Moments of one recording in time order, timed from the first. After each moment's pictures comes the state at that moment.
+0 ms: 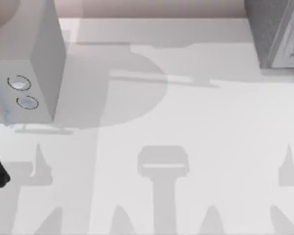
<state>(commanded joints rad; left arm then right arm) 0.00 0.00 0.00 0.00 0.00 0.00 0.00 0.00 0.00 0.00 0.00 0.00</state>
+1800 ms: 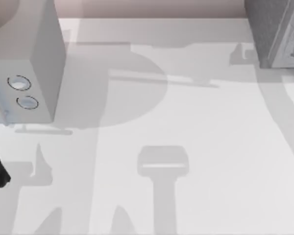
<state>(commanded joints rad) 0.00 0.00 0.00 0.00 0.00 0.00 0.18 1.33 1.74 -0.42 0.20 0.02</state>
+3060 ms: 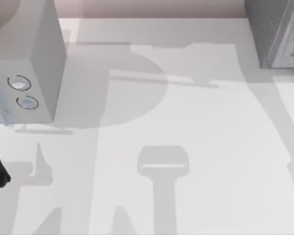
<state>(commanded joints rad) 0.00 0.00 0.00 0.00 0.00 0.00 0.23 1.60 1.86 -0.25 0.25 0.01</state>
